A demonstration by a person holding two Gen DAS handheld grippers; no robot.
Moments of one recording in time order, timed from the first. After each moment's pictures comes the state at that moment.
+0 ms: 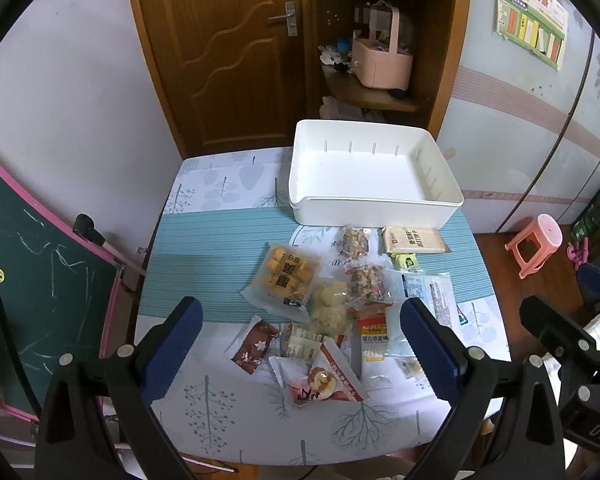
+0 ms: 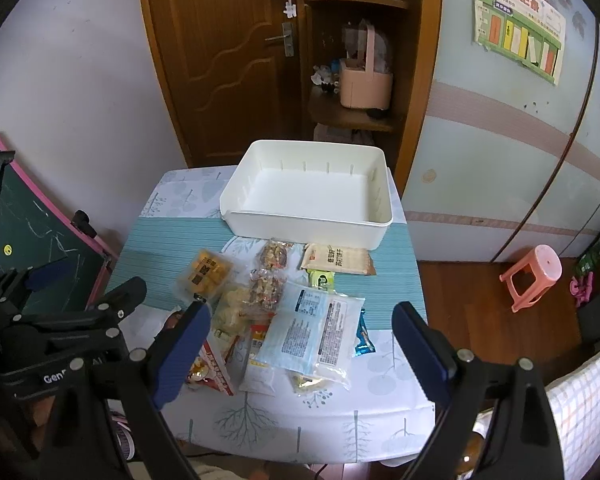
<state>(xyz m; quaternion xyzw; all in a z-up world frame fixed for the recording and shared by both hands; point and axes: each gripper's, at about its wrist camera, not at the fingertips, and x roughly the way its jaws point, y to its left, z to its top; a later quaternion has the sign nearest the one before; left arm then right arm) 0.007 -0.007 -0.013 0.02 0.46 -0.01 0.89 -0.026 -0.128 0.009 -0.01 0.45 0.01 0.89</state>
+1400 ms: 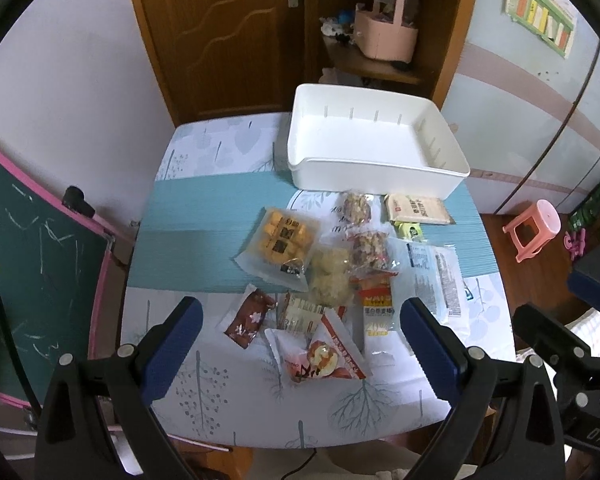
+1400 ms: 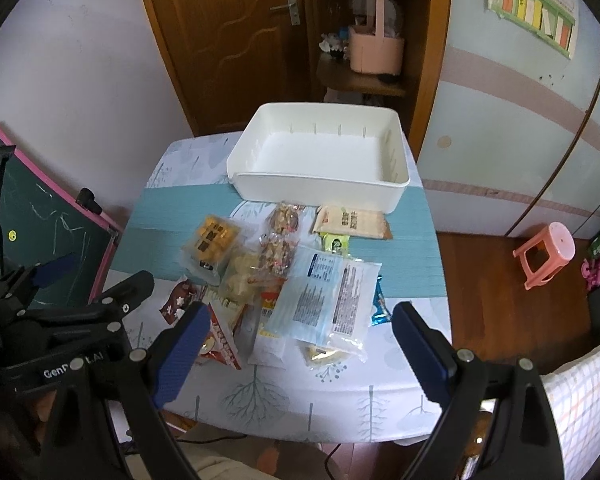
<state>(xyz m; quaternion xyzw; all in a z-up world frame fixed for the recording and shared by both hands) 0.010 0.002 -0.037 0.00 0.51 -0.01 0.86 -0.024 -0.127 -0.021 0.01 0.50 0.03 0.86</state>
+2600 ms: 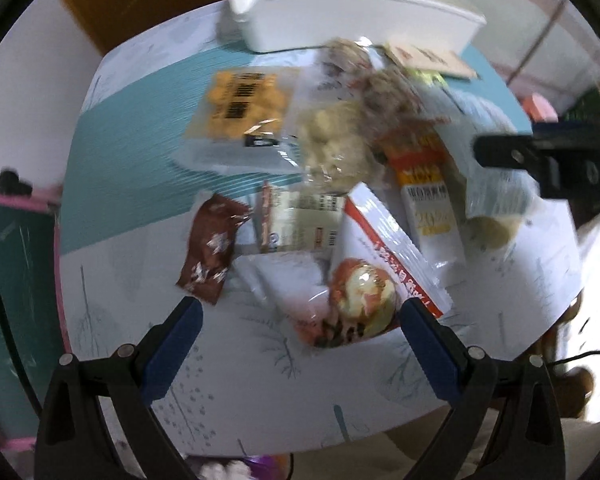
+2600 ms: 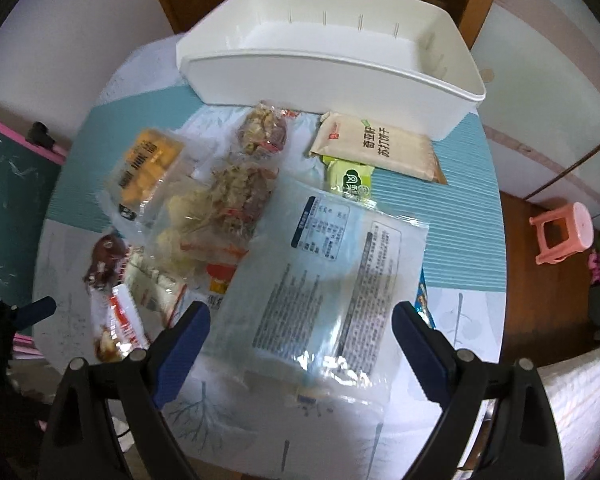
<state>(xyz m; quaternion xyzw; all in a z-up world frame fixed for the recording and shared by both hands) 0.024 -0.013 -0.208 0.10 0.62 -0.08 0.77 0.065 -0.124 -0.175 -0.03 0.63 0.03 0.77</state>
